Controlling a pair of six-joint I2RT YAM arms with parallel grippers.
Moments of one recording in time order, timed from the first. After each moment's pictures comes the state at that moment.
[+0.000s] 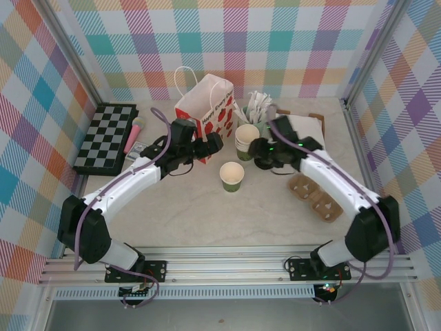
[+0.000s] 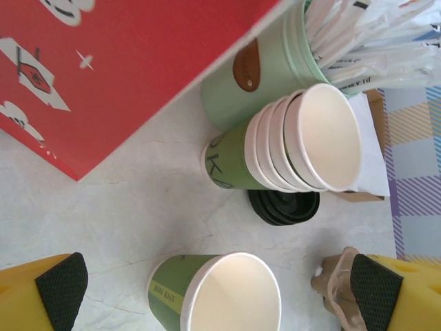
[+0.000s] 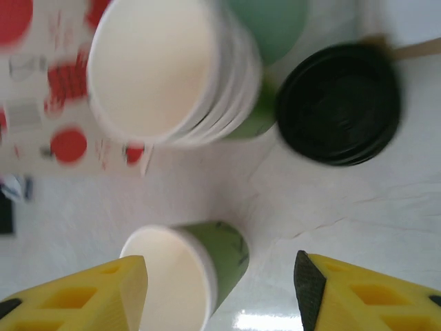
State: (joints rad) left arm -0.57 1.47 1.20 -0.41 0.06 -0.81; right arm 0.42 1.41 1.21 -0.68 -0.07 0.80
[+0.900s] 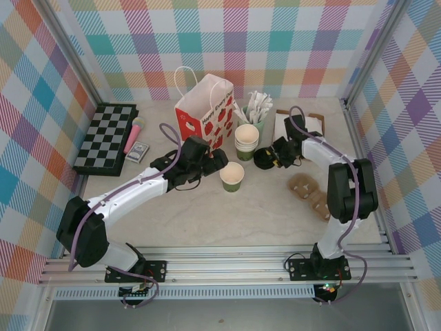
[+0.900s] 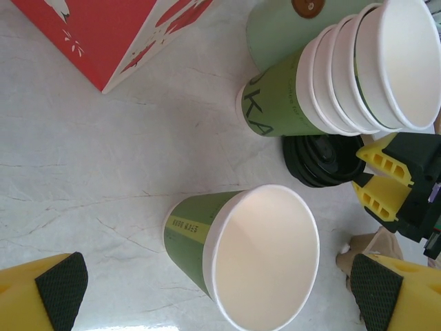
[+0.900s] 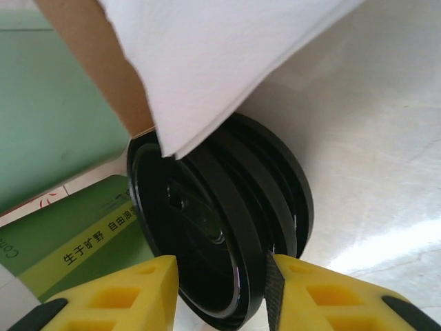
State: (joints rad) left arm -0.69 1.45 1.10 -0.46 -0.08 -1.00; right arm 0.22 1.80 1.24 -0.55 -0.27 1.13
